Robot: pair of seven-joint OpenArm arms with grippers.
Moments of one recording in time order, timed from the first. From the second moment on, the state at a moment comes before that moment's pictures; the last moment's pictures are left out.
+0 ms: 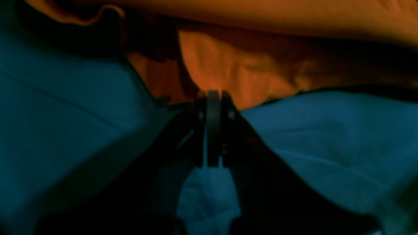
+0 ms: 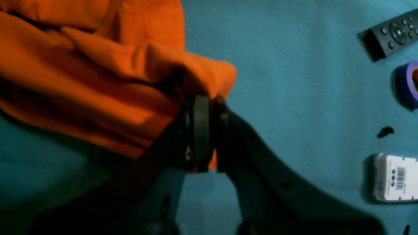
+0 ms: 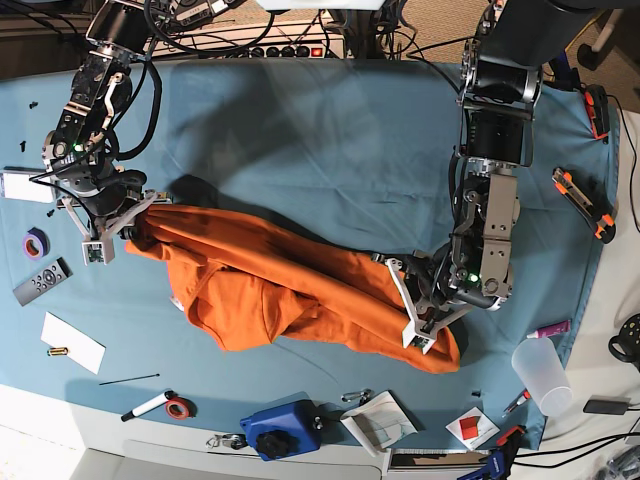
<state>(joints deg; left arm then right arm) -23.4 -2.1 5.9 79.2 -12.8 -16.3 70.3 -1.9 13.0 25.1 103.7 13.1 24.4 -58.3</state>
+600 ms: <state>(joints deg) -7.3 -12.1 5.9 95.3 -13.2 -15.3 73.4 -1.9 13.2 25.1 103.7 17.1 25.3 -61.8</state>
